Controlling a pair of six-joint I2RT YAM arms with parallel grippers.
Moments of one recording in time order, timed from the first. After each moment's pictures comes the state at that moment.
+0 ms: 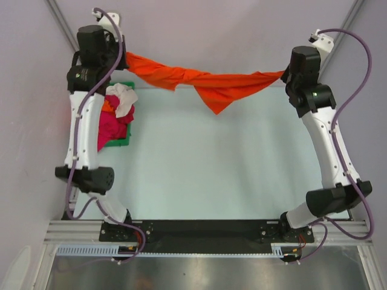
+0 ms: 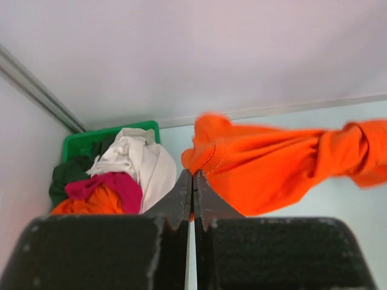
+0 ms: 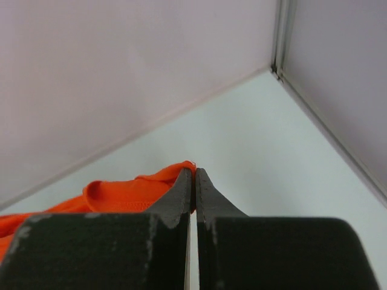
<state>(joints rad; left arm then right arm) -0.12 1.80 2.35 -0.84 -0.03 0.06 0.21 1.54 1.87 -0.64 0.55 0.40</state>
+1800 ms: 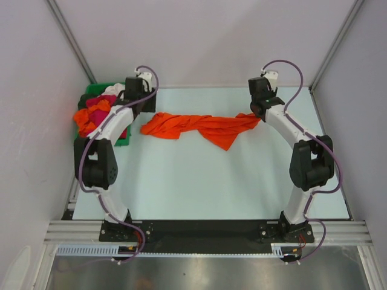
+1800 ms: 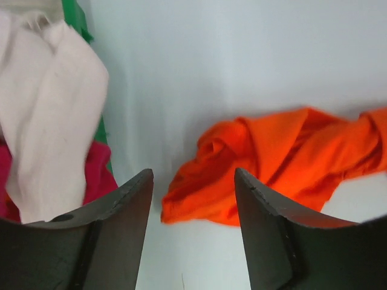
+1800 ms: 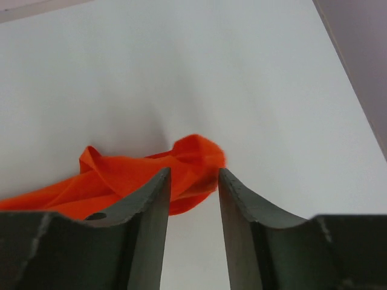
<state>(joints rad) -0.14 1.87 1.57 -0.32 -0.05 0.04 0.28 1.84 1.53 -0.37 0.63 0.29</state>
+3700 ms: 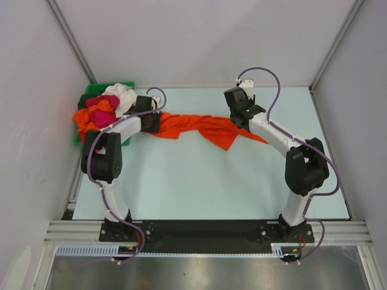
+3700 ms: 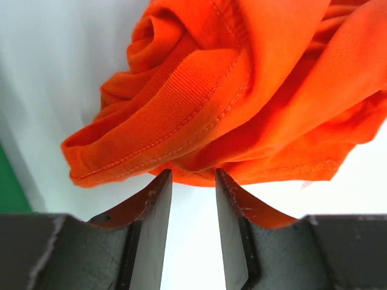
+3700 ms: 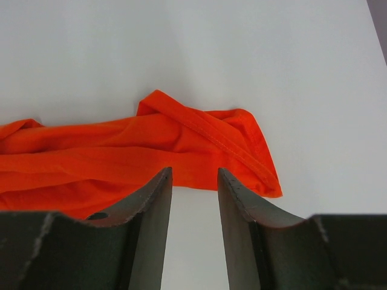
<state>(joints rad) -0.17 1.94 1.32 -0.30 0.03 0.00 0.50 1.81 1.49 -0.40 0.70 0.31</state>
